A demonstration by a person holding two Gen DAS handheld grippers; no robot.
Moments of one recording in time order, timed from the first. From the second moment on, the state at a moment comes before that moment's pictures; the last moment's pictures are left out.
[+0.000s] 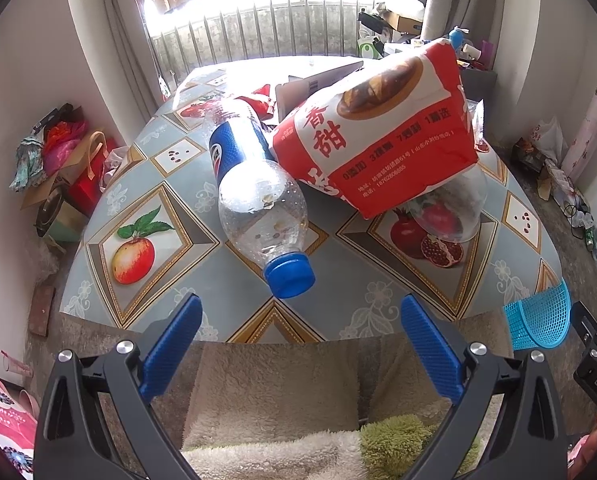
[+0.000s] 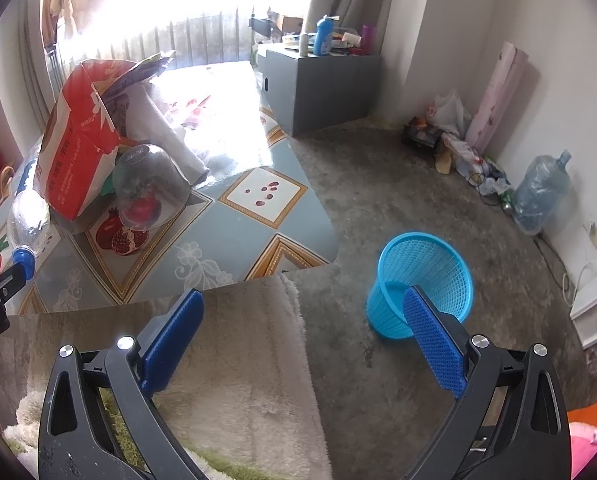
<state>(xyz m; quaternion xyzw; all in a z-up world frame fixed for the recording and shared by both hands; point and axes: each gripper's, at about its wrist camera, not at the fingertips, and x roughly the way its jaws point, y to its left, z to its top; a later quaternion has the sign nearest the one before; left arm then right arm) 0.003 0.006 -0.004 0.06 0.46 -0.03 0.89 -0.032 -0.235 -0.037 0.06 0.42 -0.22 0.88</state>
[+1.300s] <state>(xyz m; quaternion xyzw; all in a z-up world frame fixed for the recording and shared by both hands) 0.024 0.043 0.025 0.04 0.40 0.00 0.92 -0.015 -0.224 -0.005 0.07 0.36 -0.16 0.91</state>
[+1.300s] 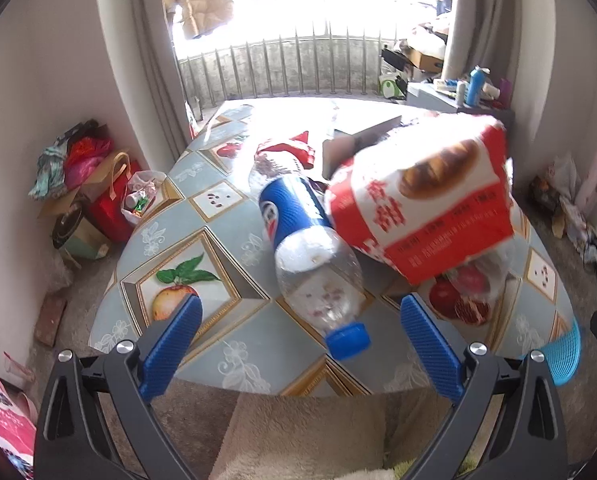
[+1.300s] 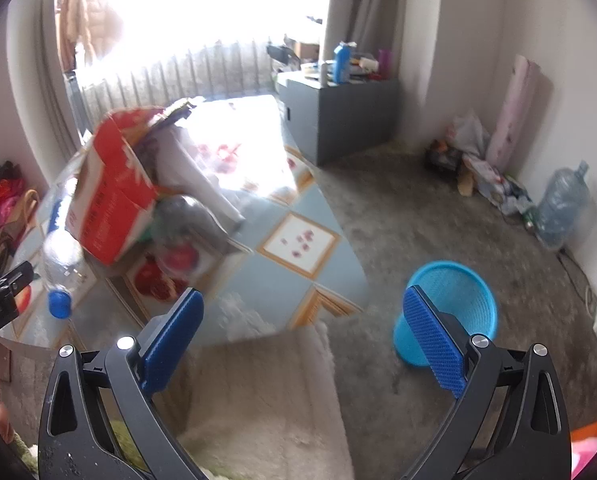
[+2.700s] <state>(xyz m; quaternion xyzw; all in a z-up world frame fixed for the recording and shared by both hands) 0.171 0.114 -0.032 -0.16 0.50 -0.15 0.84 0.139 -0.203 0.031 0.27 0.41 0.15 0.86</state>
